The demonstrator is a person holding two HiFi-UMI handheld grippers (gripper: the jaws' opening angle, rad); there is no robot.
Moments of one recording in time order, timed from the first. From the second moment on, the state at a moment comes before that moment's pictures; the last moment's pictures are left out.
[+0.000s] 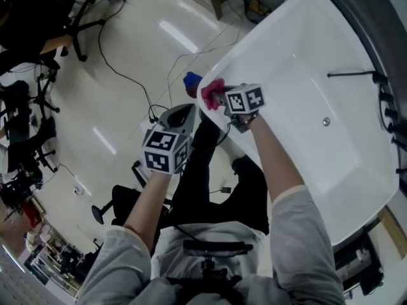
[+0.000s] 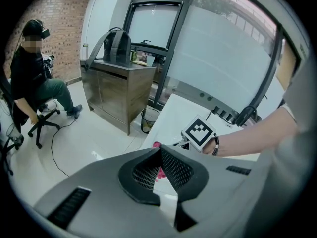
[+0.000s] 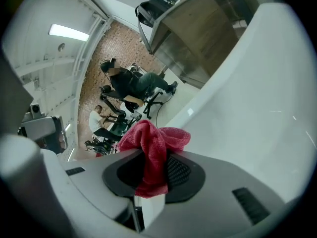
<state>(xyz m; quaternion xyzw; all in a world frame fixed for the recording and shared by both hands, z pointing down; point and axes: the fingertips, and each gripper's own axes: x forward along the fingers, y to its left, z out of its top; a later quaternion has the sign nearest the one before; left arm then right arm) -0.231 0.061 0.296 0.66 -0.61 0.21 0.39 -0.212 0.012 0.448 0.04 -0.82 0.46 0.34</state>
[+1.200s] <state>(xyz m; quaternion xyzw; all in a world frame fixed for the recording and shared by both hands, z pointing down) -0.117 0.170 0.058 0.75 -0.59 0.13 0.26 0.045 0.127 0.079 0.27 -0.90 0.32 0.13</state>
